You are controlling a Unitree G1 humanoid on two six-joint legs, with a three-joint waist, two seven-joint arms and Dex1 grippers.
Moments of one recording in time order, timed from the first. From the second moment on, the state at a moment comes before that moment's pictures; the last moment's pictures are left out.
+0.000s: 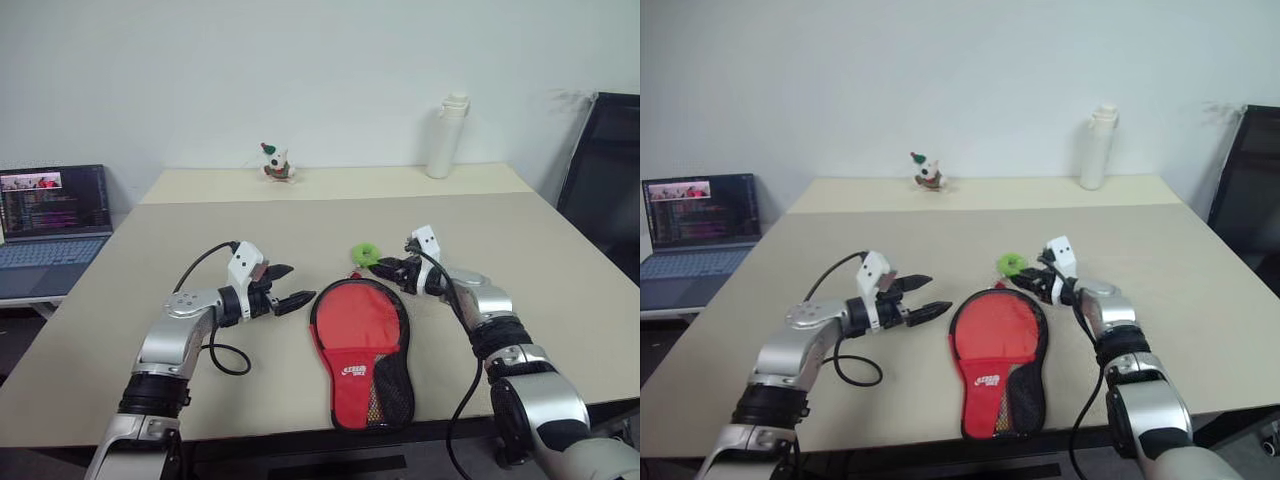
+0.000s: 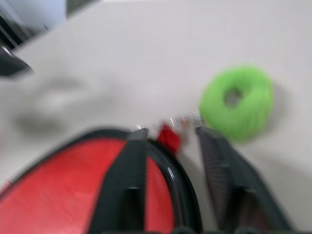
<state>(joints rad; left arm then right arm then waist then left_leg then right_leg) -0.56 0.51 0.03 0.24 -0.27 0.35 -0.95 -0.90 -0.24 -0.07 0.73 0.21 0.37 0.83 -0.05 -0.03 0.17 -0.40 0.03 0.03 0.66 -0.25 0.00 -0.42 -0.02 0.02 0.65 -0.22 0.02</state>
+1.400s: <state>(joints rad) -1.02 0.27 -0.04 1.14 0.02 -0.10 -0.71 -0.61 -0.32 0.00 0.00 0.38 0.75 0.70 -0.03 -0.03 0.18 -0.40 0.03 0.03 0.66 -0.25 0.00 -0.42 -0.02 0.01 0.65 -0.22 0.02</state>
